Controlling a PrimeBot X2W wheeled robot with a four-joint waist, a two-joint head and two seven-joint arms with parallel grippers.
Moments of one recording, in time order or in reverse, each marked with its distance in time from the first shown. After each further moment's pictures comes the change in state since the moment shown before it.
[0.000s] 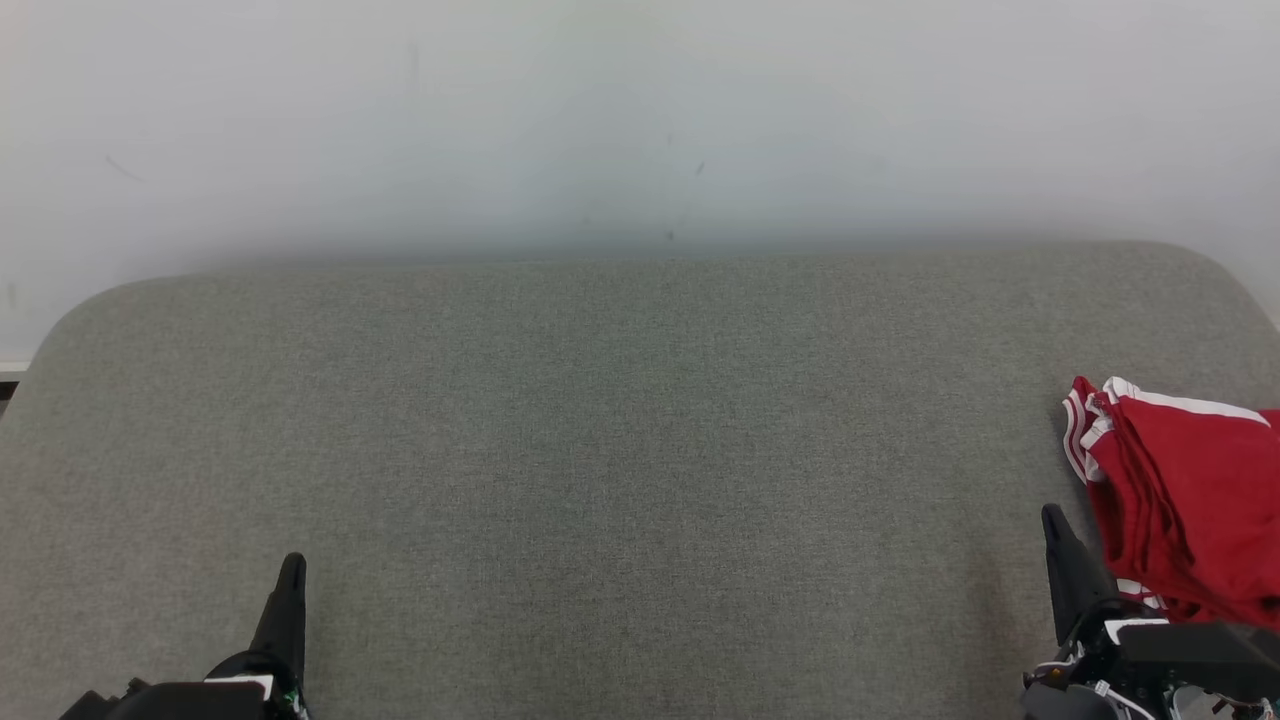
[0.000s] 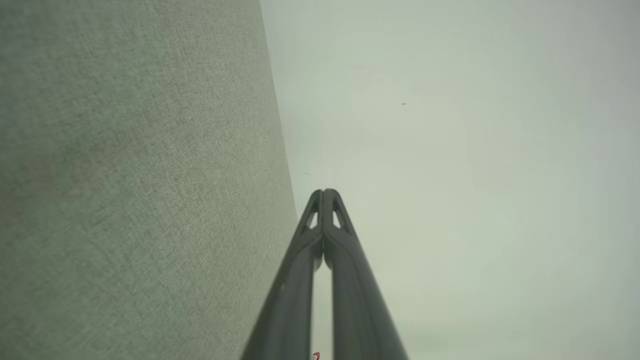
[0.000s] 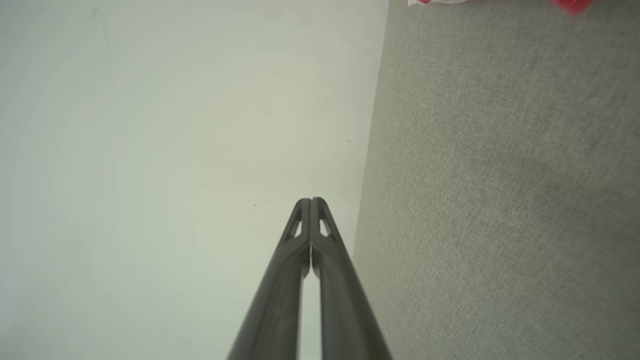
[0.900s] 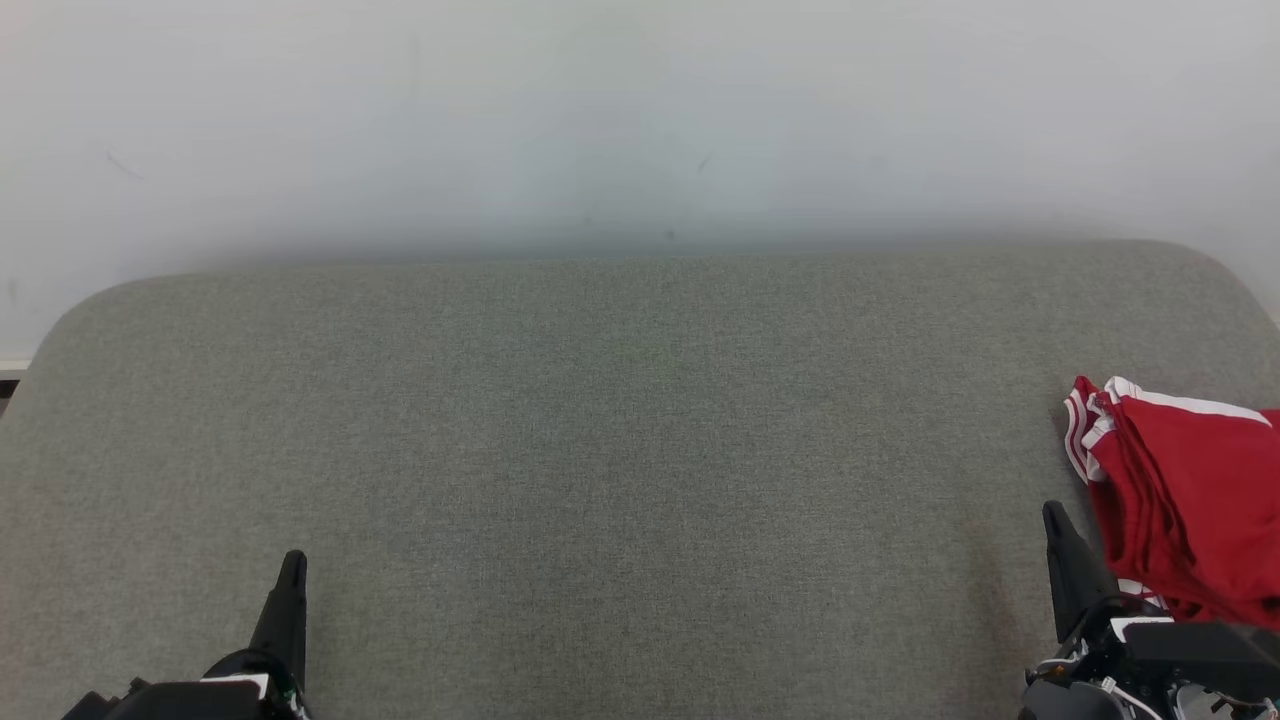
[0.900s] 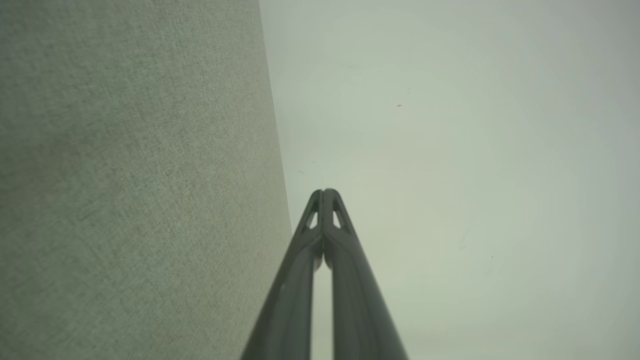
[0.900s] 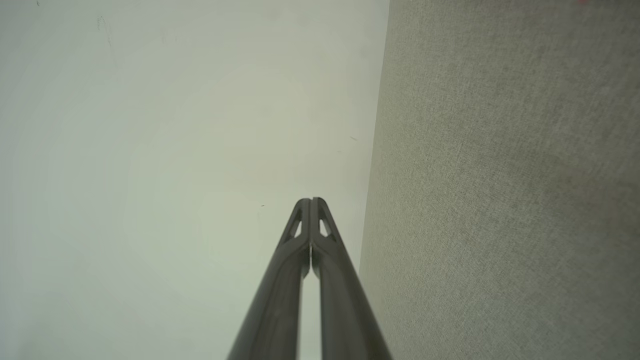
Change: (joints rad) left arm -0.006 0.000 0.001 0.001 -0.045 -0.005 0.012; right arm -0.002 0.000 -0.003 -0.004 0.043 0.000 0.009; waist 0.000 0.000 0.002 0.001
